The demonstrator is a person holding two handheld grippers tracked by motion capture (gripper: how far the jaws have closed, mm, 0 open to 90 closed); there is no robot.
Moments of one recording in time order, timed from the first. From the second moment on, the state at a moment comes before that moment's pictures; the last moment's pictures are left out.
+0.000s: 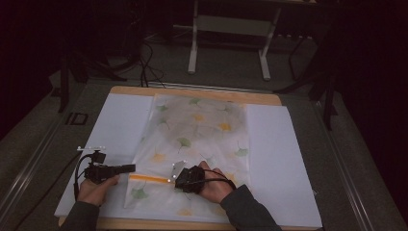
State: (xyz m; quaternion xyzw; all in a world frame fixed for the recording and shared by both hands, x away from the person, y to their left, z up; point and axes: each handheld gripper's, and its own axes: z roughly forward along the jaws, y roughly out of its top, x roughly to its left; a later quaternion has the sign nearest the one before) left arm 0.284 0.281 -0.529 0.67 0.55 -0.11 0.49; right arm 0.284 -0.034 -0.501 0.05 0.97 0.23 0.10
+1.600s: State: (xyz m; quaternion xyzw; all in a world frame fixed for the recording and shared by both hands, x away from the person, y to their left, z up) left arm 0.283 0.282 -0.529 0.67 0.55 -0.11 0.49; right arm 0.282 -0.062 -0.500 0.06 0.97 0.21 0.11
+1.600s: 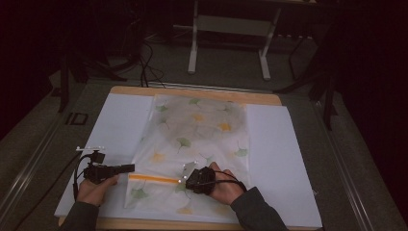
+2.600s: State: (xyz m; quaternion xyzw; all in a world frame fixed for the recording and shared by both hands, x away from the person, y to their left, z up) left arm 0.283 0.284 -0.529 0.67 0.55 -0.11 0.49; right arm 0.281 -0.088 -0.500 0.07 0.97 0.20 0.11
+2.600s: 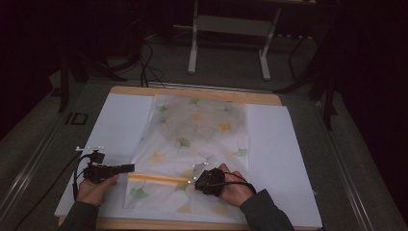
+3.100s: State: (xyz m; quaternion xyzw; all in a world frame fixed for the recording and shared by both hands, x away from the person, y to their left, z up) left arm 0.283 0.284 -0.528 0.66 0.55 -0.11 0.49; right arm 0.281 -0.102 -0.501 0.08 0.97 0.20 0.11
